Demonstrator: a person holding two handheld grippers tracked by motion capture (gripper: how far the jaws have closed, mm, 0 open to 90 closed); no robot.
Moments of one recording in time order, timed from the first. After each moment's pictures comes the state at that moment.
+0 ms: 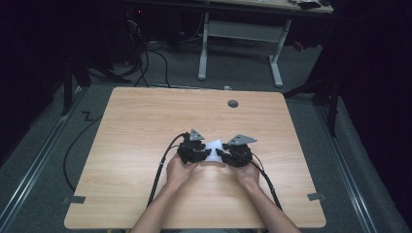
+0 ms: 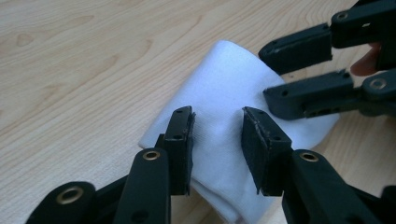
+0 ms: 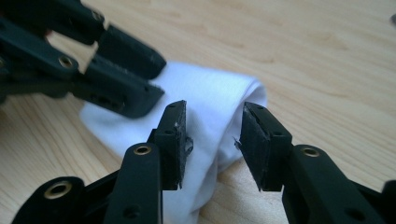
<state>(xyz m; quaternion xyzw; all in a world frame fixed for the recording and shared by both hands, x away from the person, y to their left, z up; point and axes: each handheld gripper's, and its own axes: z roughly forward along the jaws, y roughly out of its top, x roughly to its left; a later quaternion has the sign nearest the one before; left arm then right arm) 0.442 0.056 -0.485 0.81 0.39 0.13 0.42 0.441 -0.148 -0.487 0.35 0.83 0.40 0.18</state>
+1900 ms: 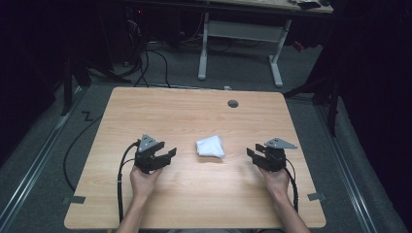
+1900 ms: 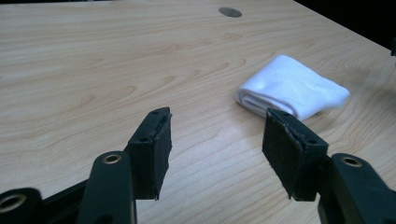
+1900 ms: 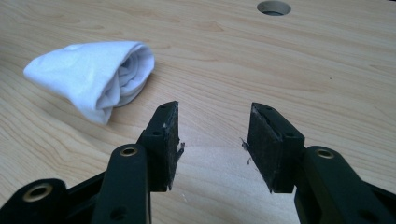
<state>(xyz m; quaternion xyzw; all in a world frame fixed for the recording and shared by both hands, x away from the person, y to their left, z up) 0.378 0.171 -0.465 0.72 0.47 0.20 0.47 0.416 -0.245 -0.465 0.44 0.77 0.42 0.21</state>
